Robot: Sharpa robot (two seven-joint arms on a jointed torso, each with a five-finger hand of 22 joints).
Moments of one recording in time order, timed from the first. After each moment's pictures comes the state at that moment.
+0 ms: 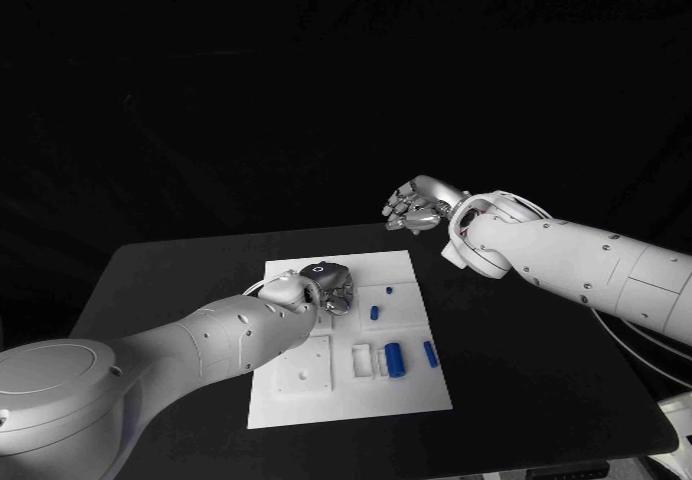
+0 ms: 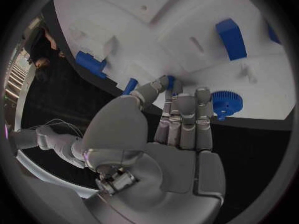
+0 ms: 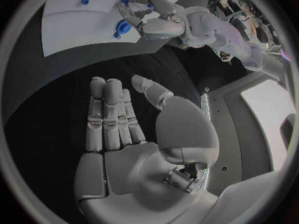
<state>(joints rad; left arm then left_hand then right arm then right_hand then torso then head) 1.11 -0.22 -0.23 0.76 -1.41 -0.30 -0.02 1.16 -0.06 0.68 -0.25 0.06 1.00 0.11 0.31 0.52 1.25 0.07 0.10 0.12 1.20 -0.04 1.41 0.33 0.06 0.93 -0.12 0.89 1.31 1.27 -0.62 -0.02 1.16 -1.12 -0.30 0.03 1.10 -0.13 0.59 -0.29 0.34 0.88 0.17 0.34 0.38 1.12 0.09 0.29 0.08 1.26 -0.02 0.89 0.69 0.24 1.13 0.04 0.67 1.15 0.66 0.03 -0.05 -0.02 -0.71</state>
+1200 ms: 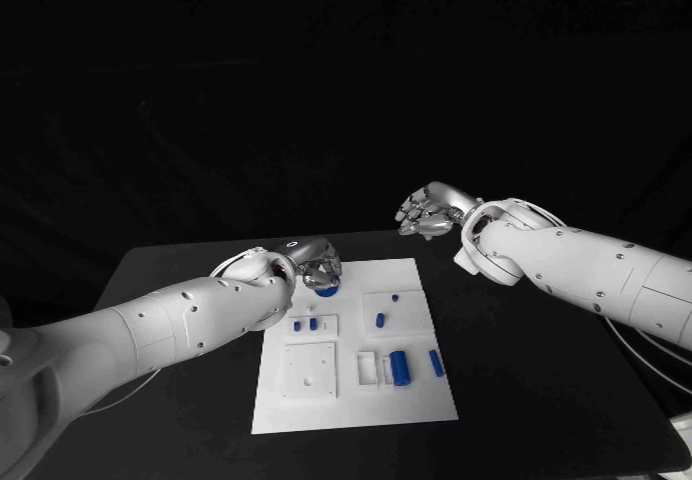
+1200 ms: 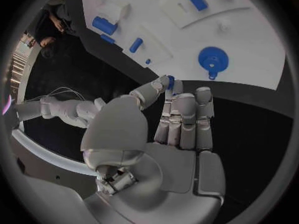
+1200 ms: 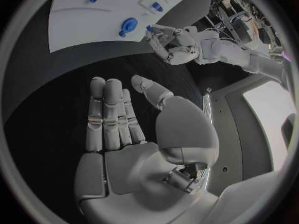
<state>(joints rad) 1.19 -0.45 -0.13 1.02 -1.30 -0.32 0.00 1.17 -0.07 0.69 -0.26 0.06 1.00 0.11 0.31 0.51 1.27 0.06 0.10 0.12 1.21 -0.05 1.42 0.33 0.06 0.94 -0.13 0.90 1.31 1.27 -0.63 -0.02 1.15 -1.12 -0.30 0.03 1.10 -0.13 0.59 -0.29 0.34 0.88 0.17 0.34 0.38 1.12 0.09 0.29 0.08 1.26 -0.02 0.89 0.69 0.24 1.13 0.04 0.67 1.15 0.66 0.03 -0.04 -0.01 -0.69</state>
